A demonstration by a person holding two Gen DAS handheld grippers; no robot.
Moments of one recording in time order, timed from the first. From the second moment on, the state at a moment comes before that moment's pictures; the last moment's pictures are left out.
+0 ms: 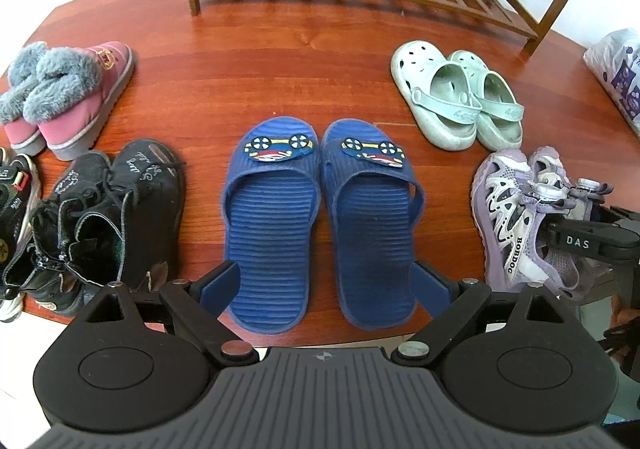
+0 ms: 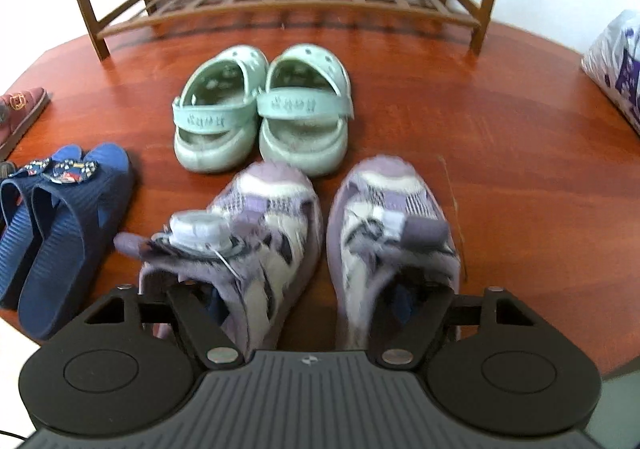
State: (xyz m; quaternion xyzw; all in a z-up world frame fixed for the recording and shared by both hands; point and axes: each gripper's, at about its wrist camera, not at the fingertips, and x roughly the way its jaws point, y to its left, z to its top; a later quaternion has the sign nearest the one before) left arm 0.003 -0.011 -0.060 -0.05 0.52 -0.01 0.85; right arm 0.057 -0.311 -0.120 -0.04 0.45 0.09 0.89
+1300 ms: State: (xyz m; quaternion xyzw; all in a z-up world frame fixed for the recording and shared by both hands) left arm 0.072 -0.027 -0.130 -0.03 0.46 0.01 0.89; right arm 0.024 -0.359 -0.024 0.04 0.40 0.01 0.92
